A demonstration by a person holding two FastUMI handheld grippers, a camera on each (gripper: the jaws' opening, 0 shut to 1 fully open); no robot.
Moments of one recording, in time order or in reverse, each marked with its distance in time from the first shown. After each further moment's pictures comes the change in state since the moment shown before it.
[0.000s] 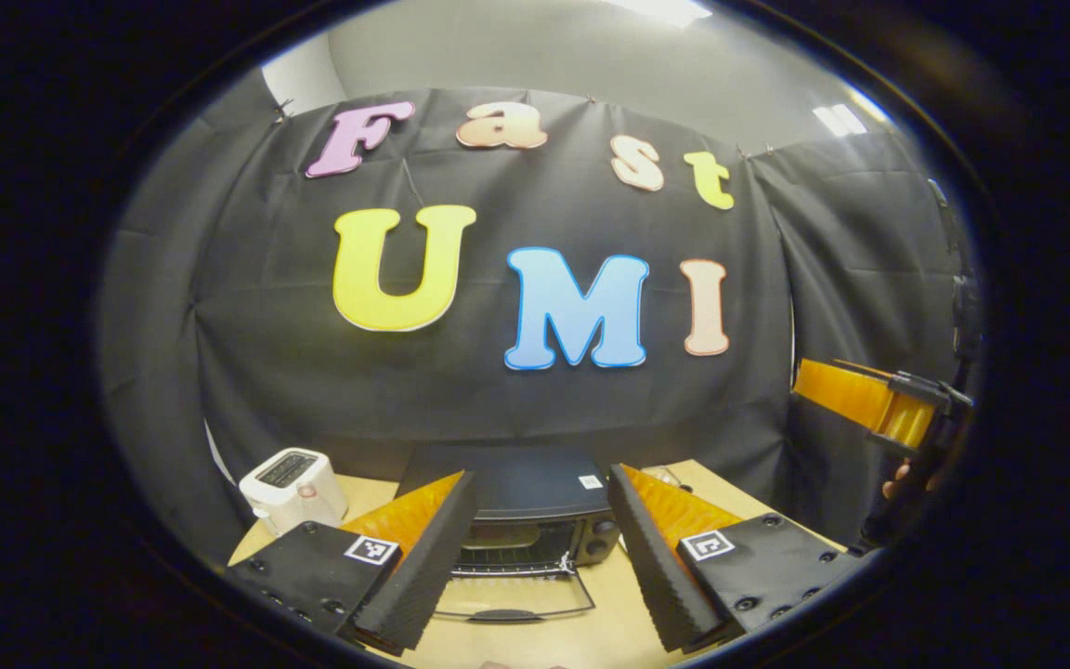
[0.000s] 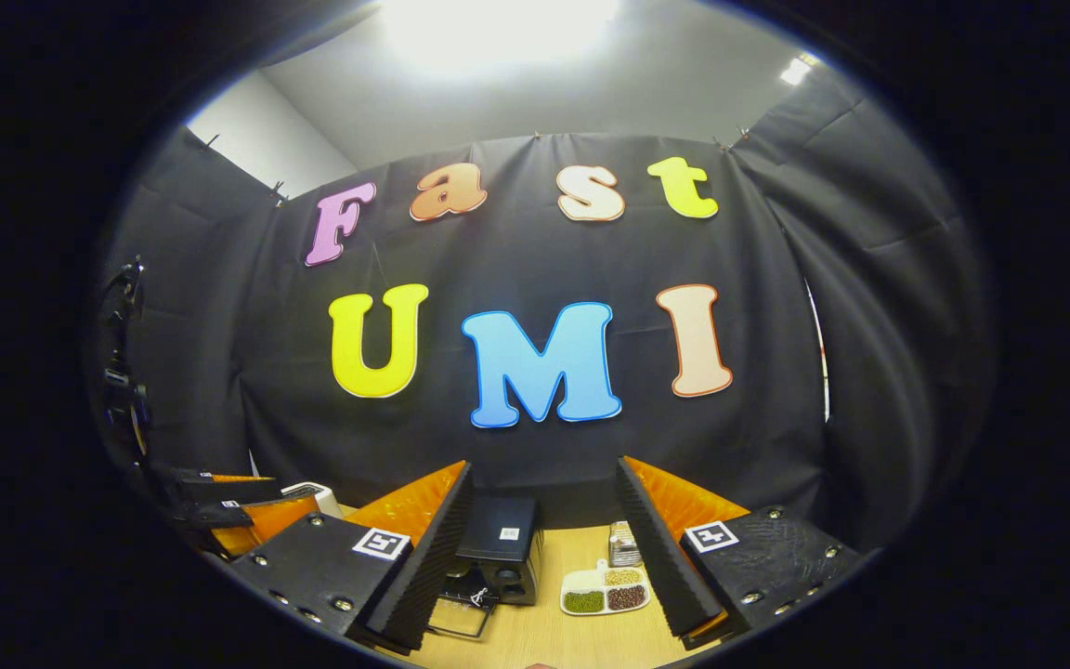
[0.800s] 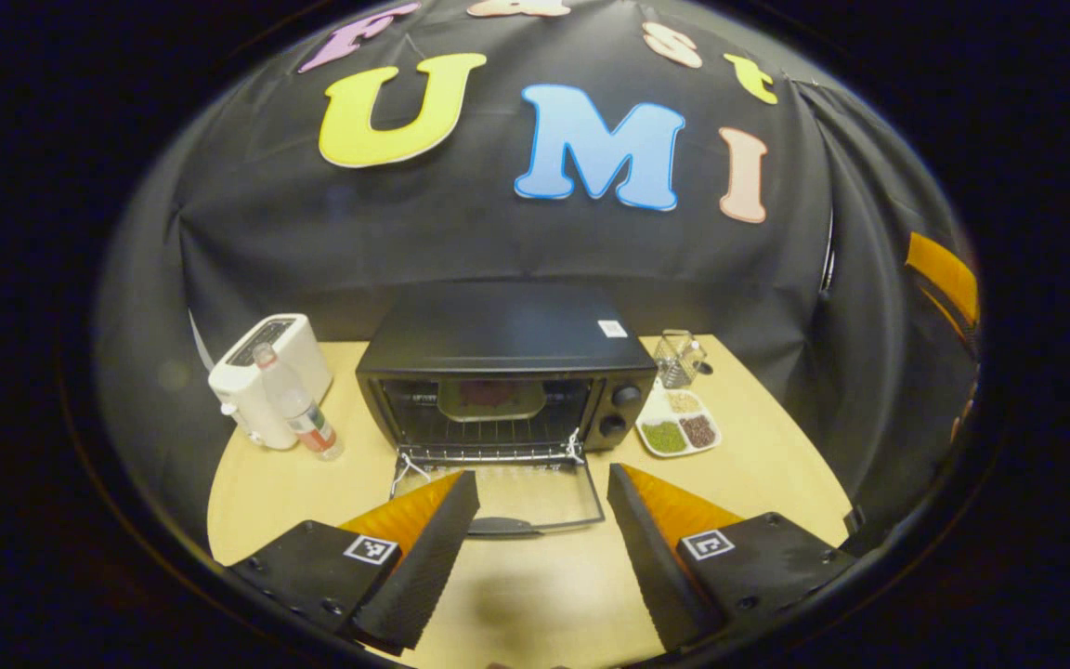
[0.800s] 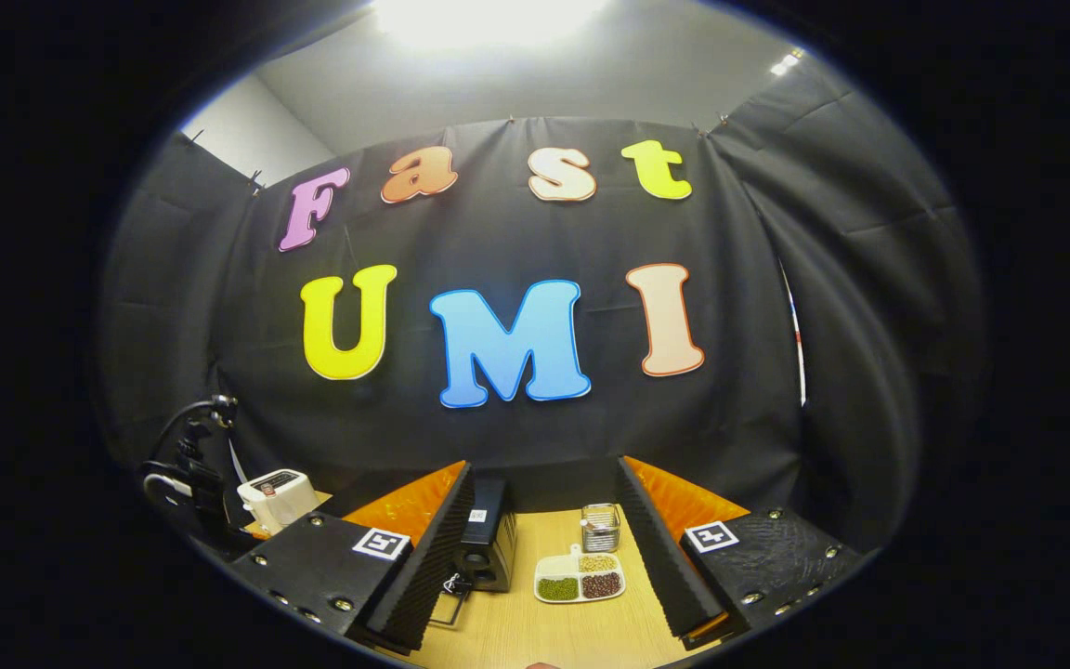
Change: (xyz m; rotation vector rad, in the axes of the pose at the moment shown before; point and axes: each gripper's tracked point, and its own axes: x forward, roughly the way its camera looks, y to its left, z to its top) left arm 0.032 0.006 -0.159 -0.060 0.501 0.032; right arm 0.000 -0.039 -0.026 0.022 0.063 -0.078
